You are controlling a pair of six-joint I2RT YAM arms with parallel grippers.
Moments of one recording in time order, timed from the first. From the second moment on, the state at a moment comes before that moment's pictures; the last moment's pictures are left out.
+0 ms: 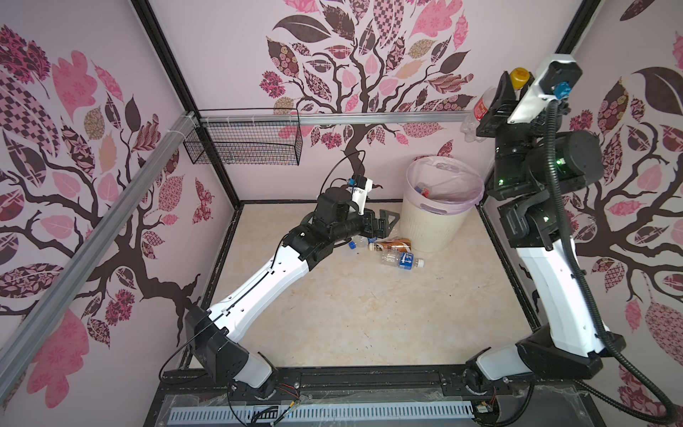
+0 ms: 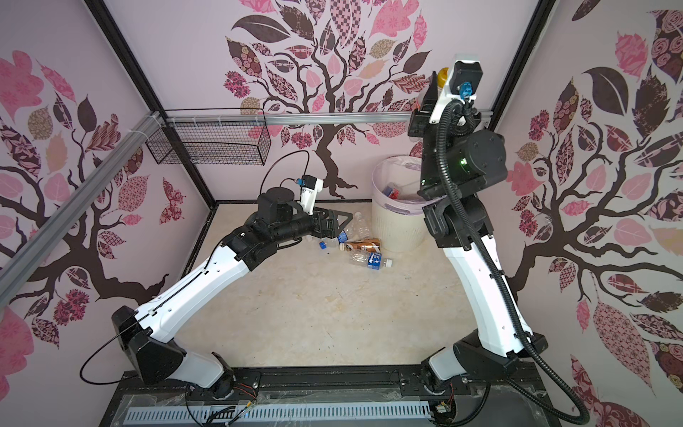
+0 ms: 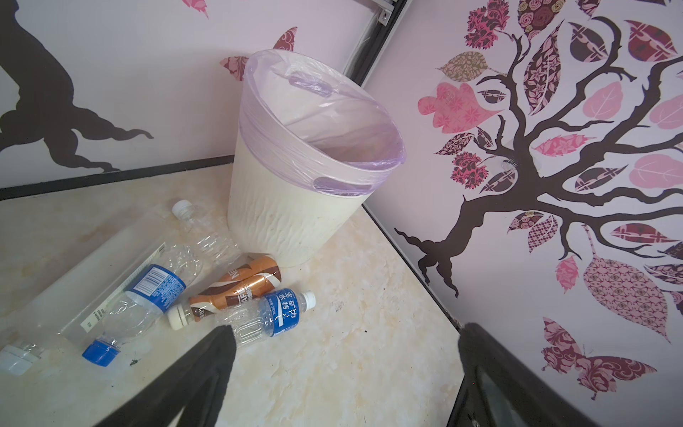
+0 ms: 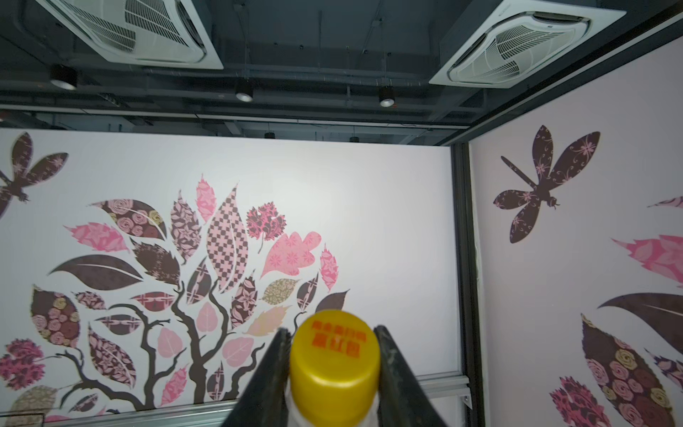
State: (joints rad) left arm -0.70 1.51 1.57 -0.35 0.23 -0.44; right arm 0.43 1.51 2.14 -0.01 0.54 -0.30
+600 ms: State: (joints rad) left arm -0.70 1.42 1.46 -0.35 0.22 -0.44; right arm 0.31 1.77 2.17 -0.49 0.61 0.01
